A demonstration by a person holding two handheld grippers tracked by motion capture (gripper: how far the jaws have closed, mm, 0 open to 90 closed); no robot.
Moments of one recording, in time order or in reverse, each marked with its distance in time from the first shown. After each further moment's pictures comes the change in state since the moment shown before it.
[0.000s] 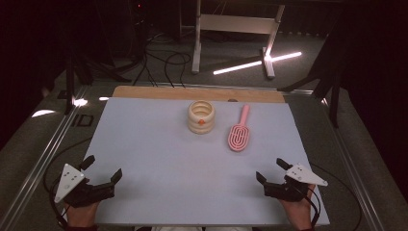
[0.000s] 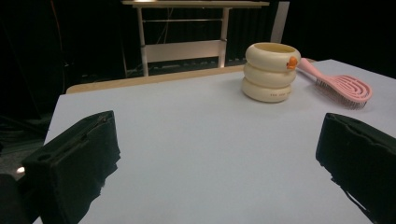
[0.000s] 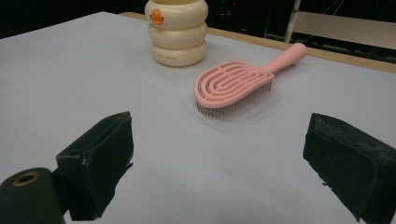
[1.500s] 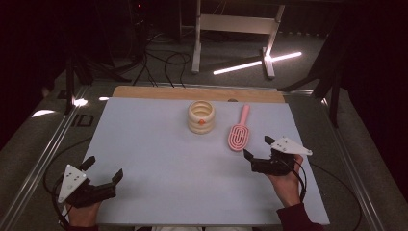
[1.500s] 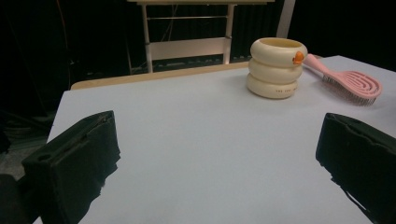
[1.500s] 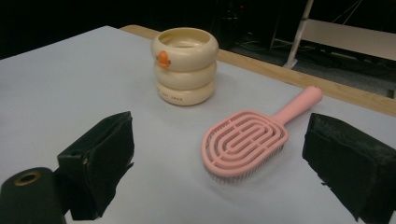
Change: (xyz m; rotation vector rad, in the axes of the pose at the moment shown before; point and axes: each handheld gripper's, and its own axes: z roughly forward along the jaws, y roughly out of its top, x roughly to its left) left arm -0.002 -0.004 0.003 0.008 0.018 0.003; right arm 0.005 0.067 0.044 0.018 0.022 -0.032
